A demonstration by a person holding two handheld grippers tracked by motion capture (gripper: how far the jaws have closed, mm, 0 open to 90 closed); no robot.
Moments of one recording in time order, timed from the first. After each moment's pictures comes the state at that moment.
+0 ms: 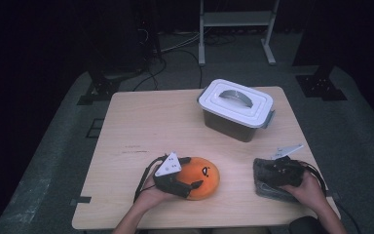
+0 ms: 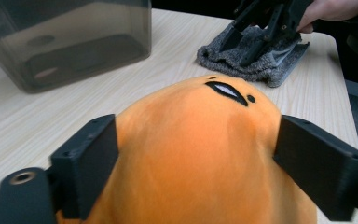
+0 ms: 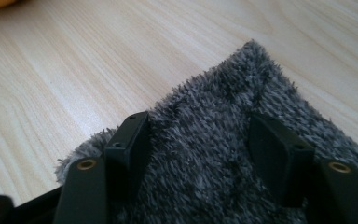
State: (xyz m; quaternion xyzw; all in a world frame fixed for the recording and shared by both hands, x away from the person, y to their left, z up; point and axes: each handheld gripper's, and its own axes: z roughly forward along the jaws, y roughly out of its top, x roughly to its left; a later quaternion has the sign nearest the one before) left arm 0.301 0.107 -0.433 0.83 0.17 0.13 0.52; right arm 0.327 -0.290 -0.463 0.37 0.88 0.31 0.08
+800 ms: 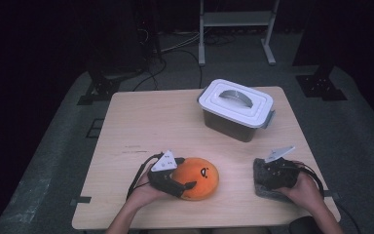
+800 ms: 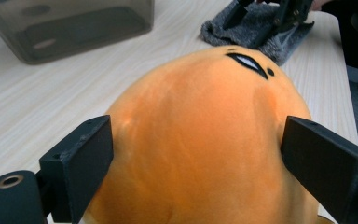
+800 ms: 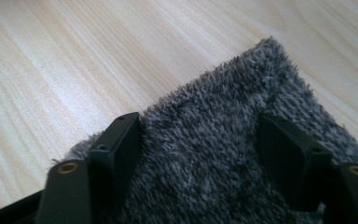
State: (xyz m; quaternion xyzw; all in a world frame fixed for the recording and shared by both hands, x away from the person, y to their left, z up) left arm 0.307 0.120 -0.434 0.85 0.18 0.10 0.48; right arm 0.324 -0.275 -0.462 0.35 0.89 0.26 0.10
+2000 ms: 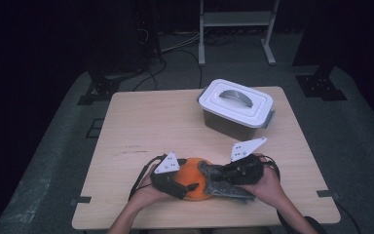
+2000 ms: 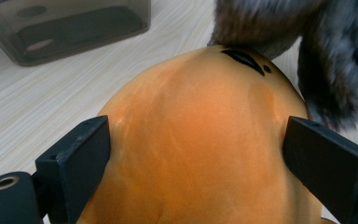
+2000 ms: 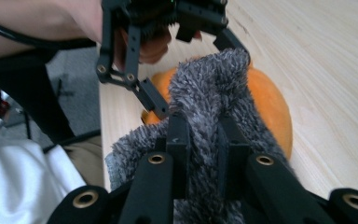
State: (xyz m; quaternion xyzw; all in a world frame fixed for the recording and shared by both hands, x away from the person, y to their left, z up) left arm 0.306 0.113 -0.438 0.85 0.18 0.10 0.49; right arm 0.299 -0.156 -0.381 0.16 0.88 0.45 0.01
